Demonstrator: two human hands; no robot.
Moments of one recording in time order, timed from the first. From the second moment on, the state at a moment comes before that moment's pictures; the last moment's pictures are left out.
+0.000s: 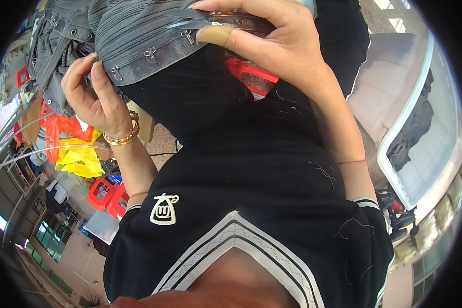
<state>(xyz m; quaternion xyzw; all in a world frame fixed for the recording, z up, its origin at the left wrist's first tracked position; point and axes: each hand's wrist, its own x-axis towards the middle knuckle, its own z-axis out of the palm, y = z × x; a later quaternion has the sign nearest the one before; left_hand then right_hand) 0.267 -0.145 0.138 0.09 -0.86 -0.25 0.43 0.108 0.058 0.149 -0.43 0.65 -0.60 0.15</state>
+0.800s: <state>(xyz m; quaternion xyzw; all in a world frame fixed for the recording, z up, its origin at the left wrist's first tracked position) 0.261 -0.115 0.164 0.01 -0.93 -0.21 0.31 0.110 0.058 0.153 -0.47 0.65 -0.58 0.12</state>
